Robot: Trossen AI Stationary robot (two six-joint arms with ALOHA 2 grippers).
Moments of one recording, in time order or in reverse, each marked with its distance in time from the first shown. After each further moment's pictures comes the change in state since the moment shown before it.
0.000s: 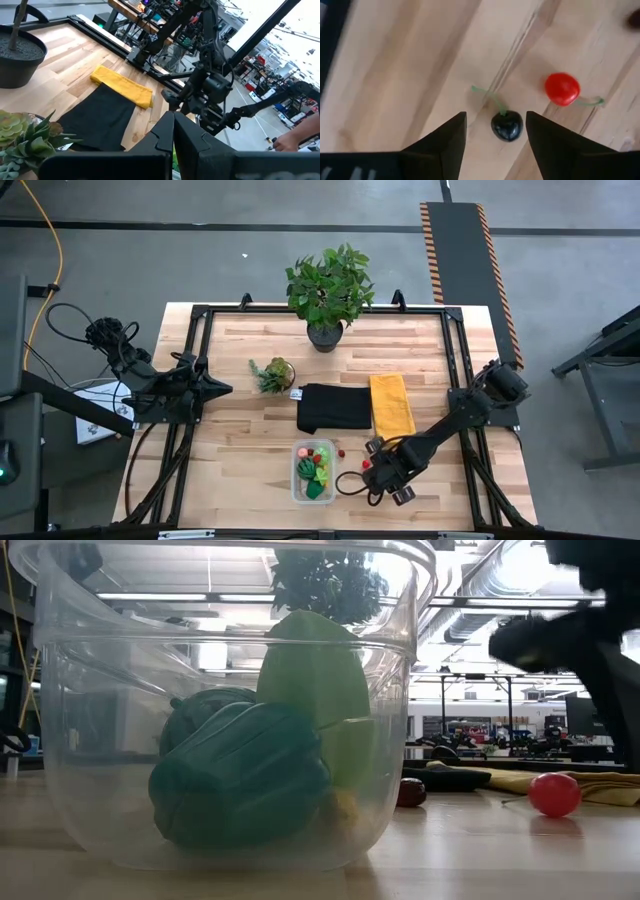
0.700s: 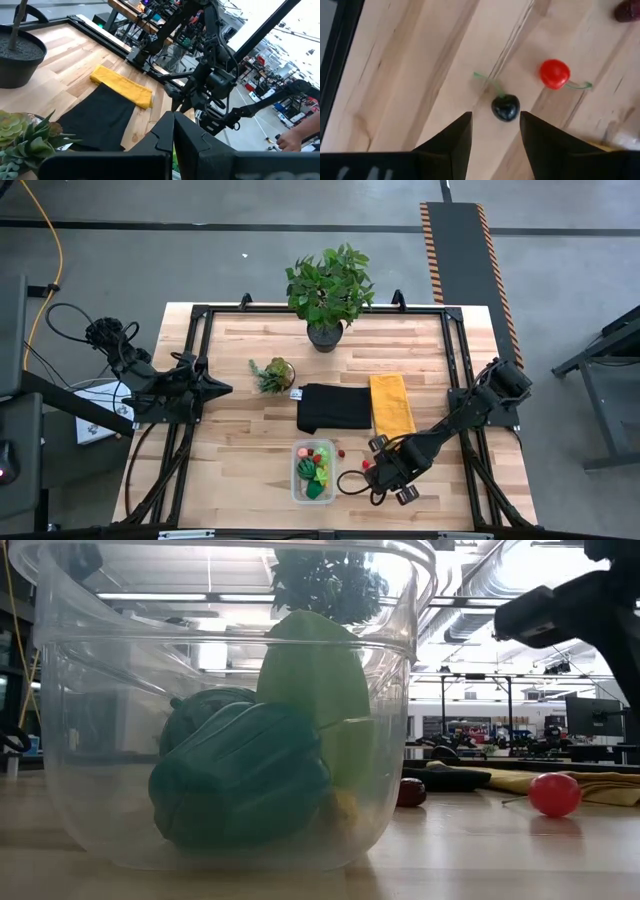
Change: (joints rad) left arm 0.000 0.000 0.000 0.002 0.000 -0.001; right arm 0.008 -0.029 0.045 -0.109 -0.001 0.010
